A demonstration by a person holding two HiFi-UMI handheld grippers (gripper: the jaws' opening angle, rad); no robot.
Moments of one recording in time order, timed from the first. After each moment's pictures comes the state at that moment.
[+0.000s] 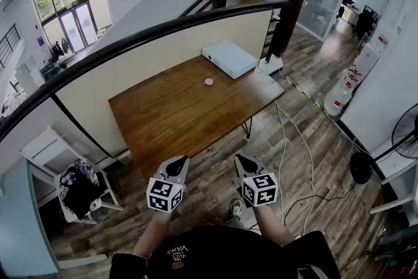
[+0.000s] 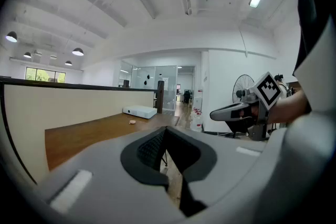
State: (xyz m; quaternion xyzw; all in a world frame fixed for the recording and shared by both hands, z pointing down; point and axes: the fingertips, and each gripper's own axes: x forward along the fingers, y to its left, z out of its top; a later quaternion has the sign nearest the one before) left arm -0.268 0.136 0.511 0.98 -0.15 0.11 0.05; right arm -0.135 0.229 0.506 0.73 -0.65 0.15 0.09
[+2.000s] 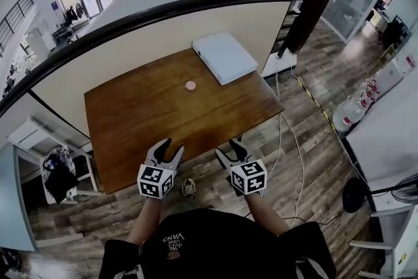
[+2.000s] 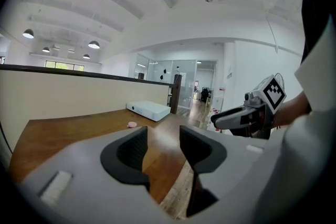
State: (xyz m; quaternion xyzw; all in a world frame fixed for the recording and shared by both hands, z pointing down) left arm -0.048 0.043 0.541 0.96 -0.24 0.13 0.10; right arm 0.080 0.115 0.545 0.63 -0.74 0.20 0.10
